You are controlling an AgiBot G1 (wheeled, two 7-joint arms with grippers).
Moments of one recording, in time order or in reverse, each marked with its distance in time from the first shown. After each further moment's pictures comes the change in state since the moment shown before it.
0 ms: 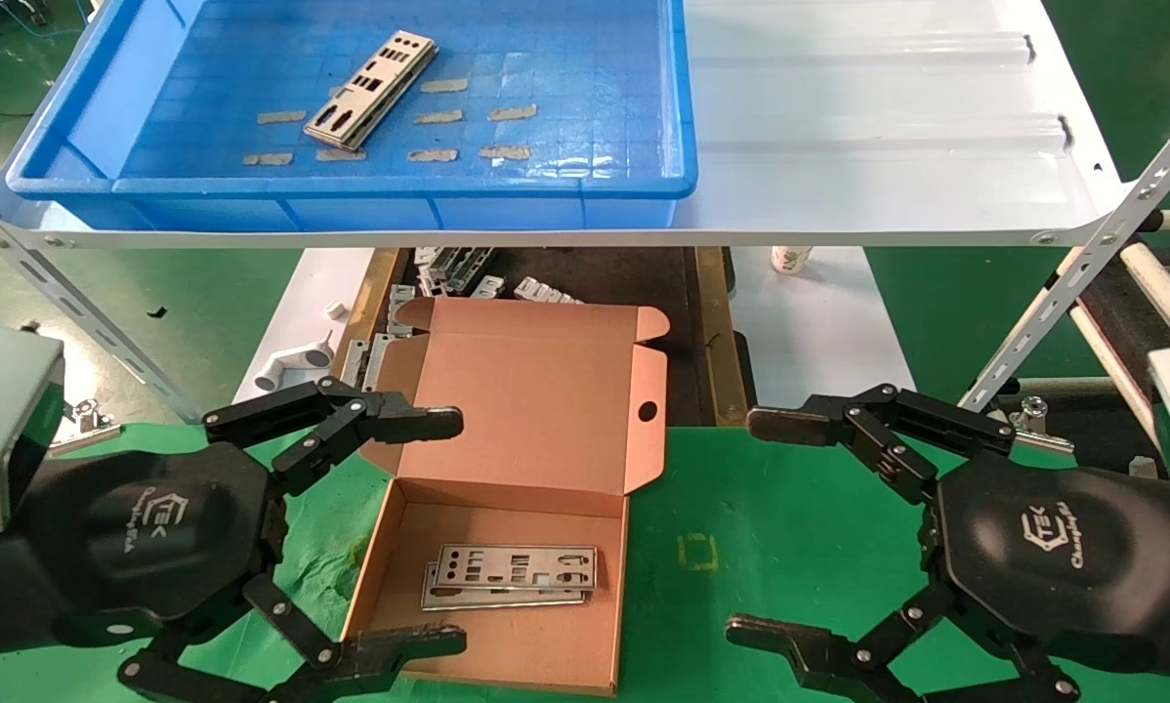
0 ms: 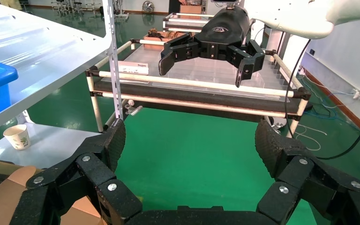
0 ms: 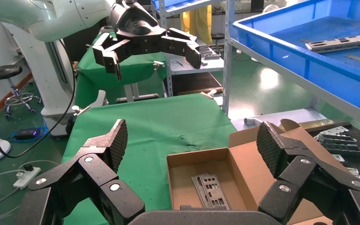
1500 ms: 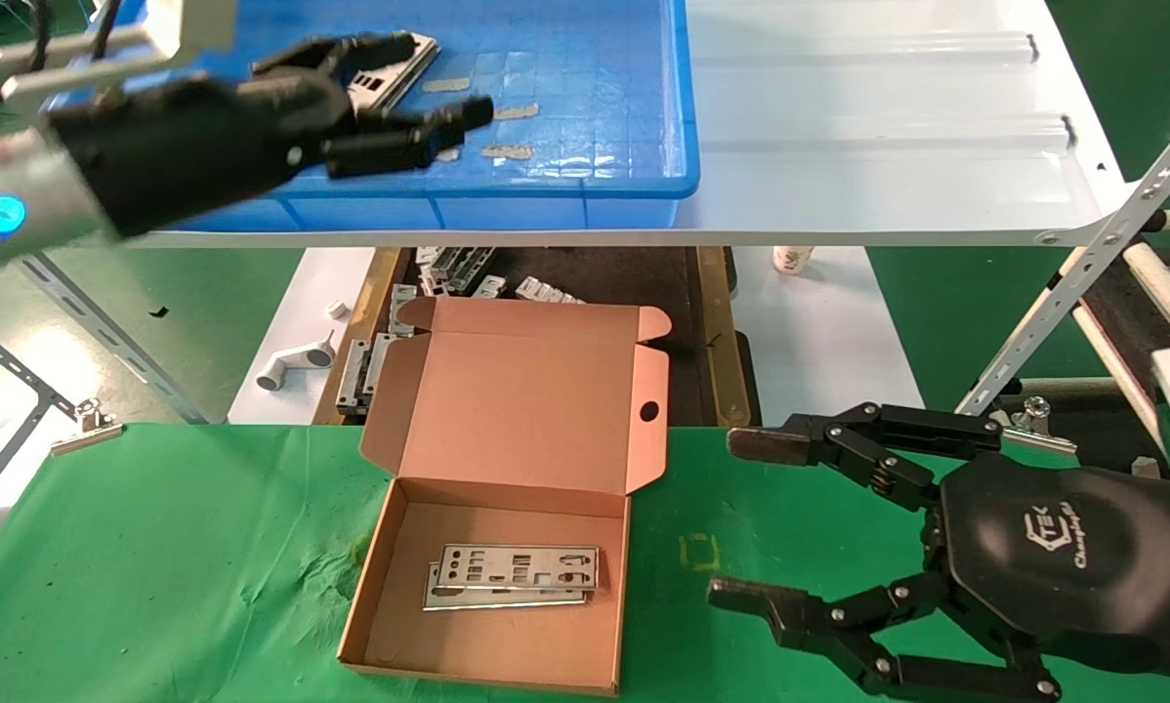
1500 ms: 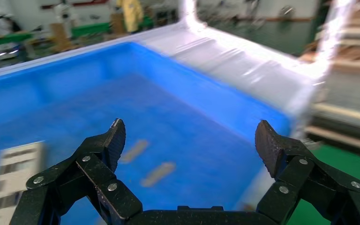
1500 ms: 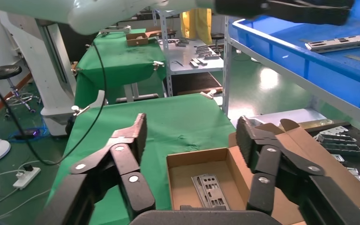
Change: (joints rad) left arm -0.493 0.320 0.127 0.548 0.362 -0.398 0.029; right arm 0.000 0.000 0.000 0.000 0.000 0.000 0.000
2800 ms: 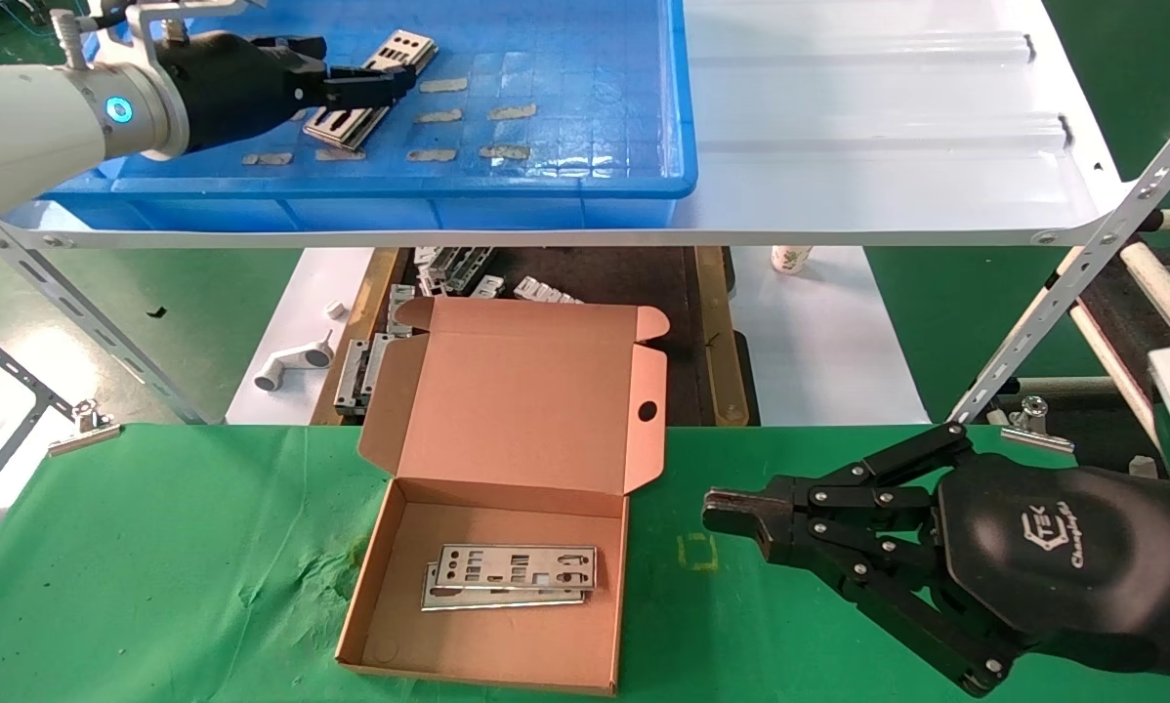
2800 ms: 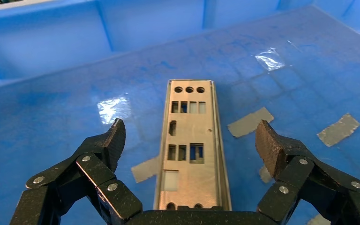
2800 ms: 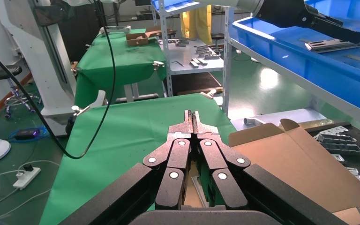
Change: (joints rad) left arm -0.380 0.274 0.100 0.722 0.217 -0.362 0.113; right arm 0.000 0.000 0.000 0.000 0.000 0.000 0.000
